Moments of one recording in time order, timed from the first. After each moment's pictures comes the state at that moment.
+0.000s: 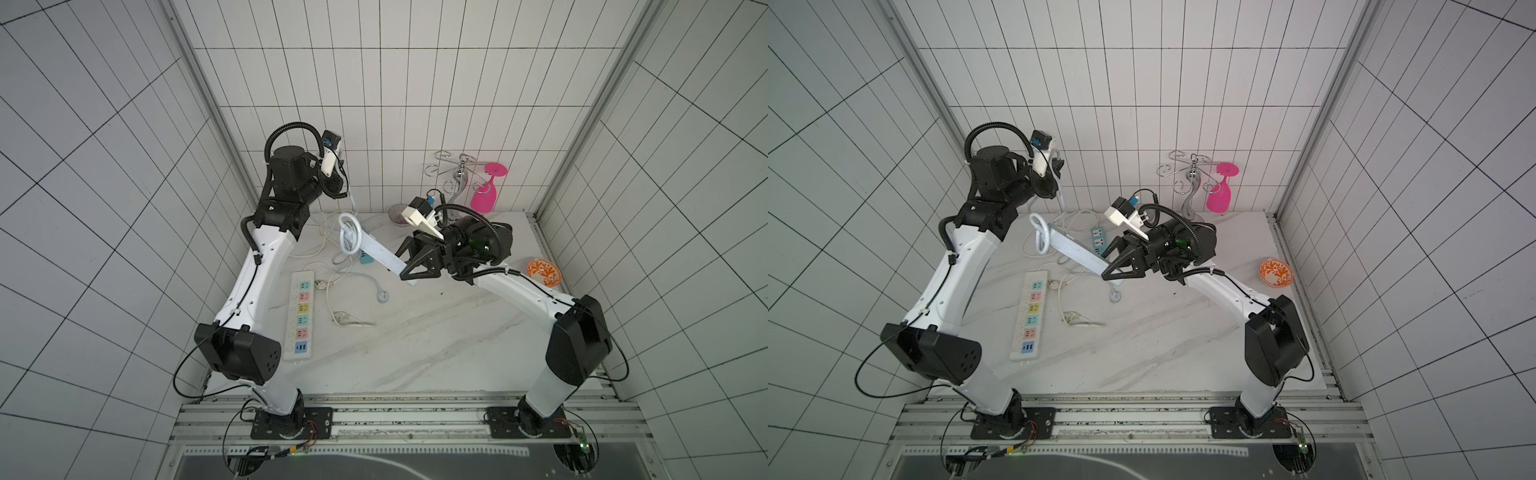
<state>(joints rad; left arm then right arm) -0.17 1.65 1.90 -0.38 0.17 0.35 0.64 1.71 1.38 1.40 -1.53 1.55</state>
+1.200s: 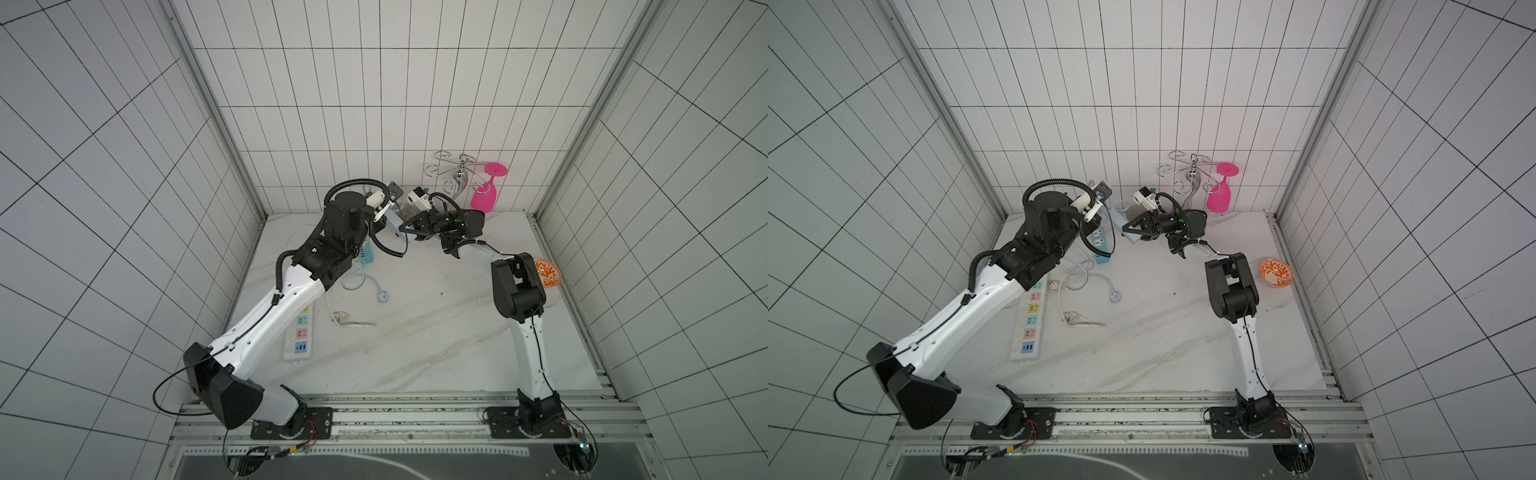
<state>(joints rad) -0.61 1.43 1.52 -0.28 -0.38 0.69 0.33 2.35 1.82 1.48 -1.49 1.97</state>
